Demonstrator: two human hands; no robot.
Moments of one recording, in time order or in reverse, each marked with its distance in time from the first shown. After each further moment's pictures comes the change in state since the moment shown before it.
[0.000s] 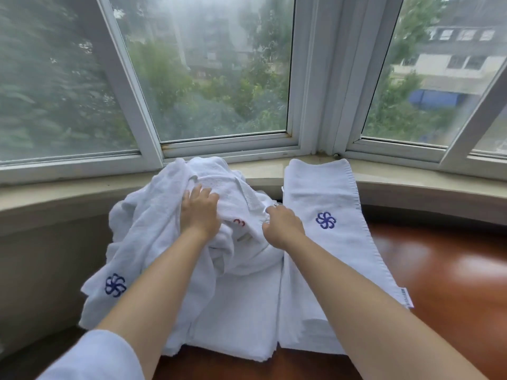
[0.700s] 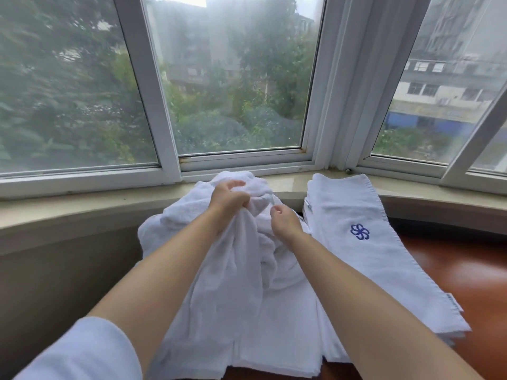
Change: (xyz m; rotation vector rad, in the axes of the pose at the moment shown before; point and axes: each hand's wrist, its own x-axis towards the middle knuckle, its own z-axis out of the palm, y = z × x) left_hand 0.035 -0.059 -0.052 -1.377 -0.194 -0.282; right_hand 0.031 -0.106 0.015 0.750 0.194 0.246
